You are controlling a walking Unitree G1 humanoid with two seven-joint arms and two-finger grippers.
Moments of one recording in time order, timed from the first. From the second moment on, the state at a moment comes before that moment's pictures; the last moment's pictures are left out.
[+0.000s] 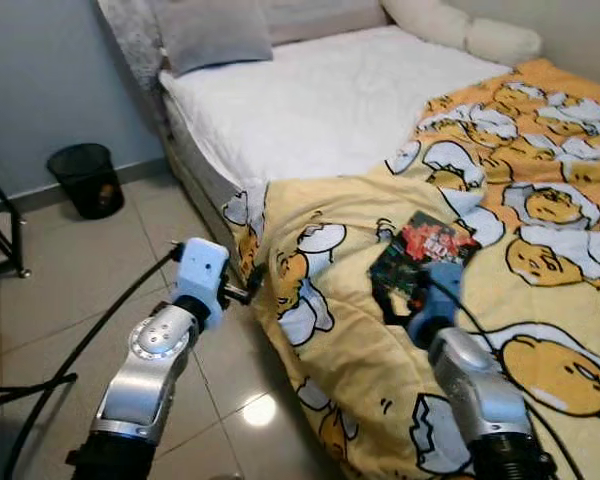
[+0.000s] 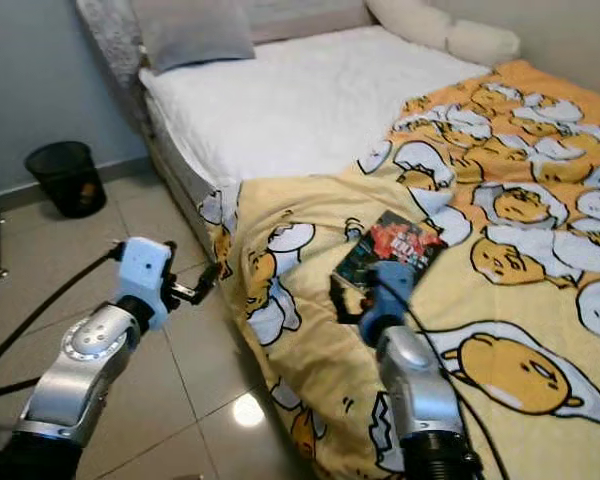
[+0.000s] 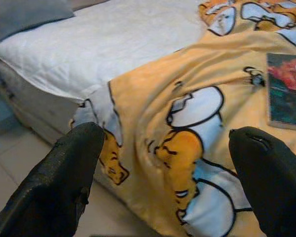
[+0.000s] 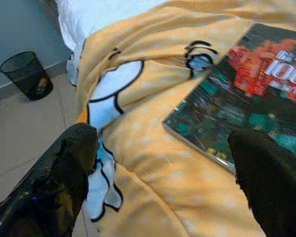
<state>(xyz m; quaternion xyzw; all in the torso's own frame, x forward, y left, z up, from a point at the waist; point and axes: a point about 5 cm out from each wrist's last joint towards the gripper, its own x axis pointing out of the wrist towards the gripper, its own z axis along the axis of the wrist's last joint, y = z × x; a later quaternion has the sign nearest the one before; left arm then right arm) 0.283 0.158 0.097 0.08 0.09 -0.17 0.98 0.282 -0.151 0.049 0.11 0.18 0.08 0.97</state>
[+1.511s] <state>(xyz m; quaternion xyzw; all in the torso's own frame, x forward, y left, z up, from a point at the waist) 0.291 0.149 0.102 0.09 0.08 -0.19 0.97 0.287 -0.159 0.051 0.14 0.17 0.03 0.98</state>
